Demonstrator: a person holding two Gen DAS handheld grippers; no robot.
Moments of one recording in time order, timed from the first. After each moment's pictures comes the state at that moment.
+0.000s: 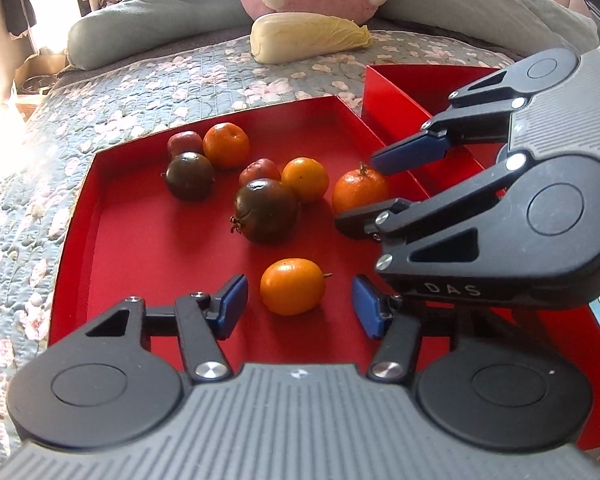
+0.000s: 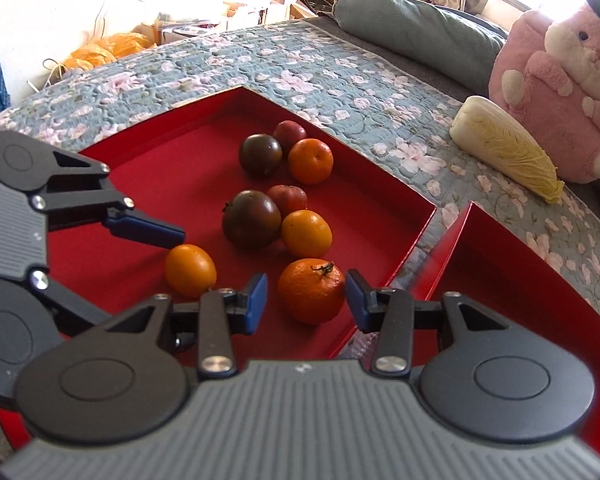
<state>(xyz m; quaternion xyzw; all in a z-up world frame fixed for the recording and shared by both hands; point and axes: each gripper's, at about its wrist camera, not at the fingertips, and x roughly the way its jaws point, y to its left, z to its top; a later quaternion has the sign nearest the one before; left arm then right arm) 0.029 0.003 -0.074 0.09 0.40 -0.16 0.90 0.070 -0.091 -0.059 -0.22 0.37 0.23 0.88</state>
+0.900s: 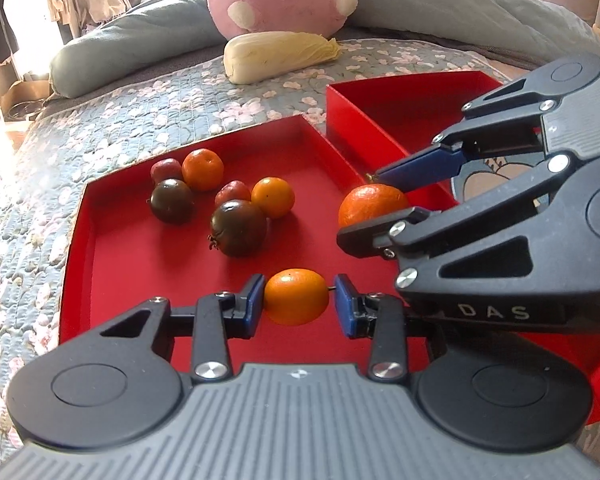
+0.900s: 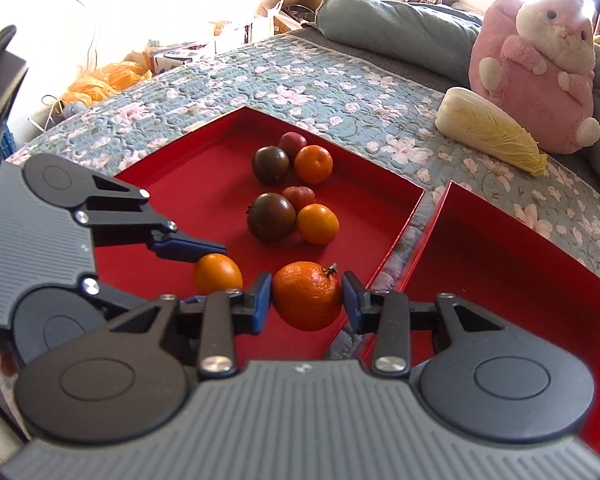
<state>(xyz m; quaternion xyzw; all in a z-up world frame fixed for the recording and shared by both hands) 0.003 -0.010 -0.052 0.12 0.38 -0.19 0.90 0.031 -0.105 -0.028 -0.15 0.37 0.22 0.89</state>
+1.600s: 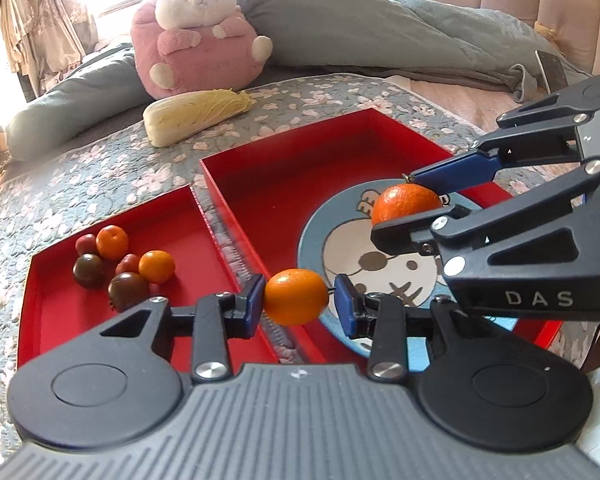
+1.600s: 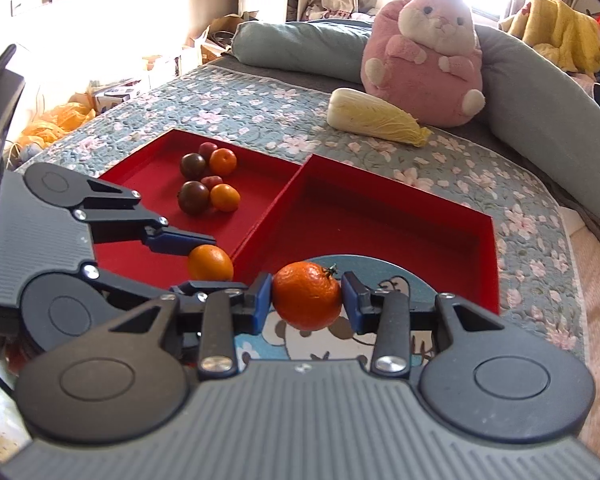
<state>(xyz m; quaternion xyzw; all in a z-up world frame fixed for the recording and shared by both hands) -0.051 -0.104 -0.013 0.15 0.33 -0.26 0.90 -0.047 -0.199 0.016 -0.11 0.35 0.12 0.92</state>
